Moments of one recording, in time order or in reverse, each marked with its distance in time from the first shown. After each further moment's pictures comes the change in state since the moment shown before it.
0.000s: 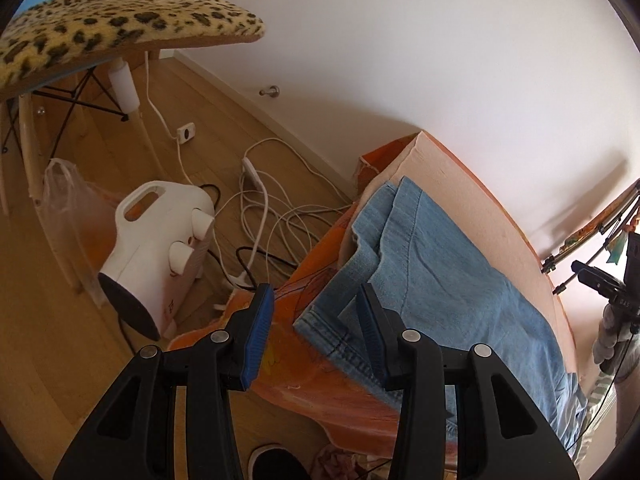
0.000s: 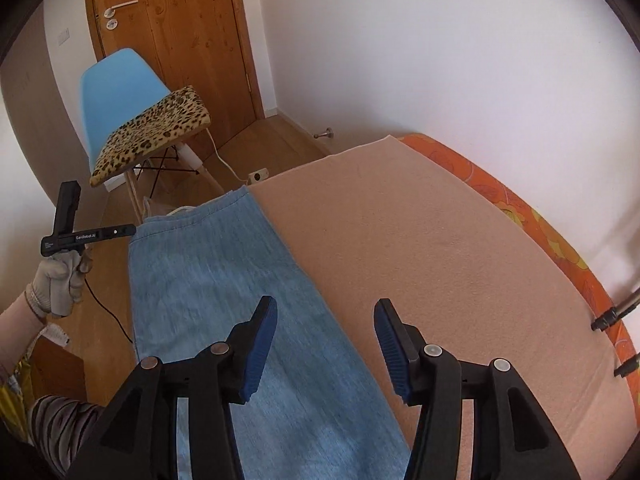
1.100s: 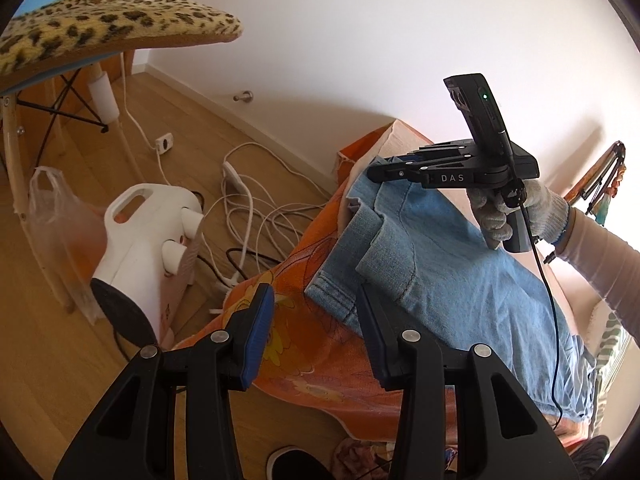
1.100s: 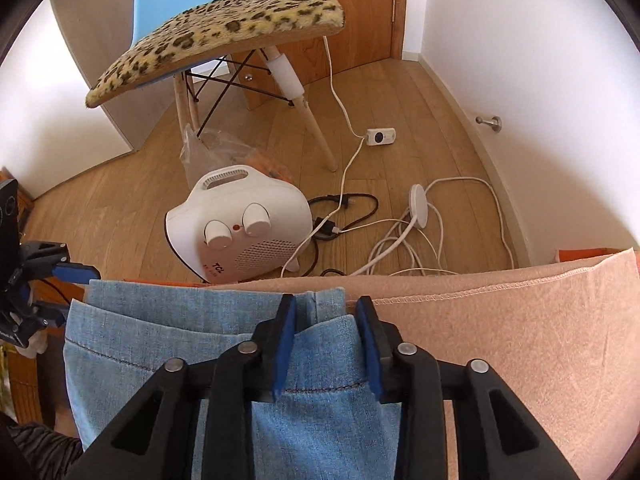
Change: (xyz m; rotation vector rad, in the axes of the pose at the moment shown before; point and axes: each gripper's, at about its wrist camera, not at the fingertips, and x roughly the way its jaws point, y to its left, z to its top) left arm -0.007 0.005 -0.024 0.117 -0.027 -0.065; right arm 0.264 0.158 0.117 -0.430 0.210 0.189
